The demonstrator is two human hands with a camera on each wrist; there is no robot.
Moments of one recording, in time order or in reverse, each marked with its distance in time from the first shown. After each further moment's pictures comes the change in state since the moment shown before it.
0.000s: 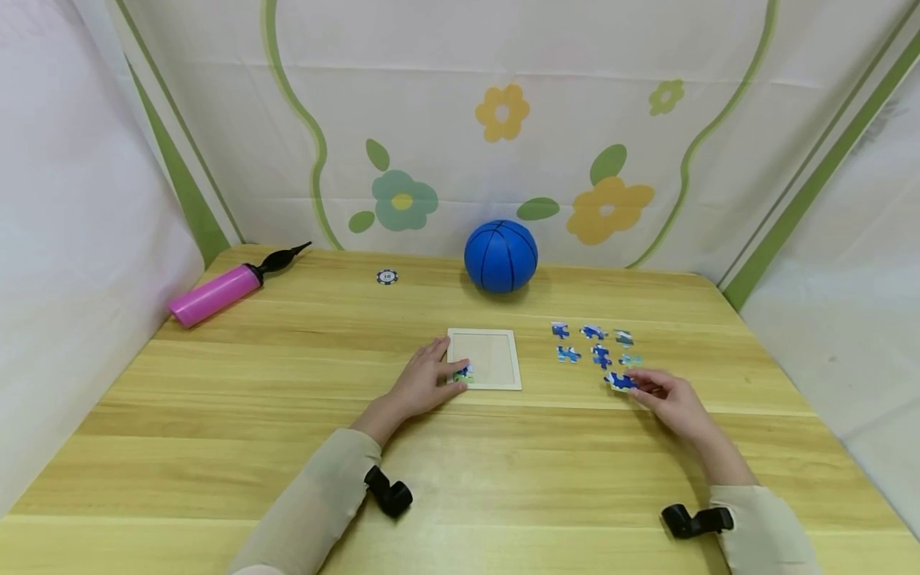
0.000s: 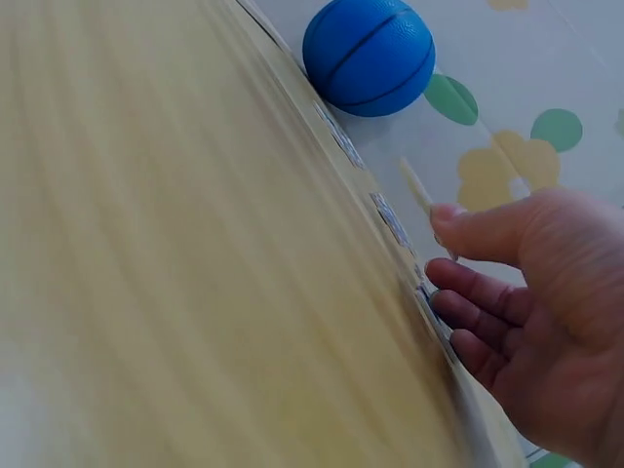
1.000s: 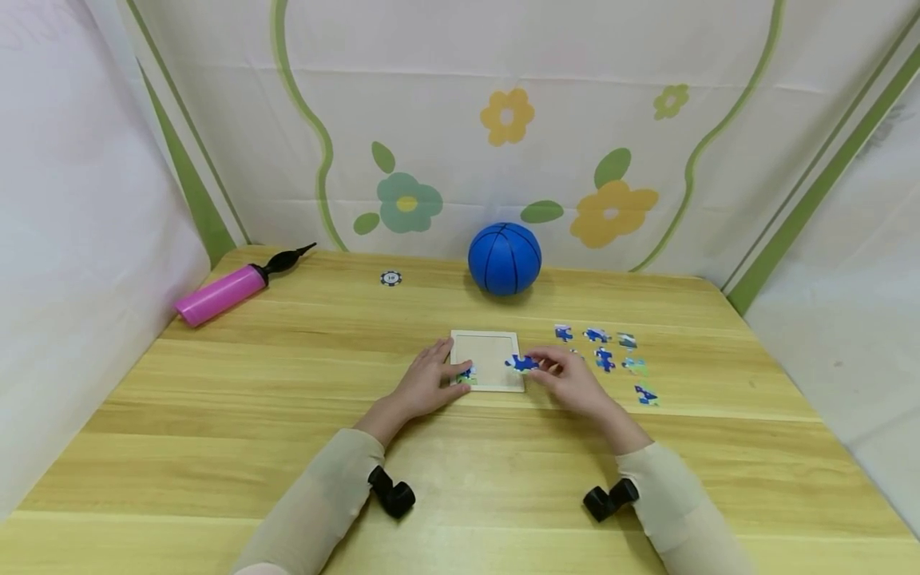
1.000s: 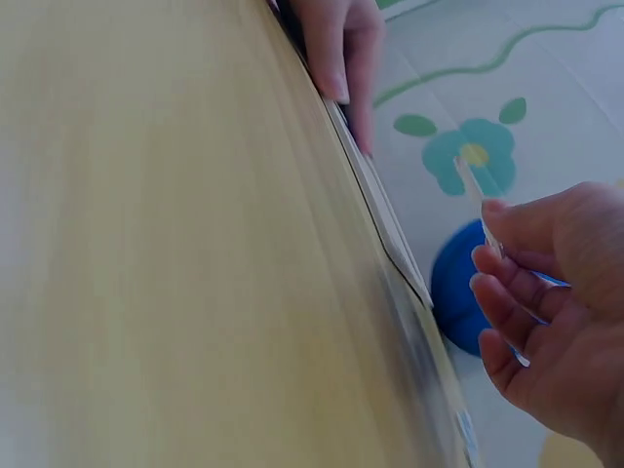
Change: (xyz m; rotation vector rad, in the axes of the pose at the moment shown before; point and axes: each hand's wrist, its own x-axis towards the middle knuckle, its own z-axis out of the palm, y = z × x) left_hand 0.000 0.001 -0.001 0.013 0.001 0.014; right_hand 0.055 -0.096 0.085 0.147 -0.166 -0.068
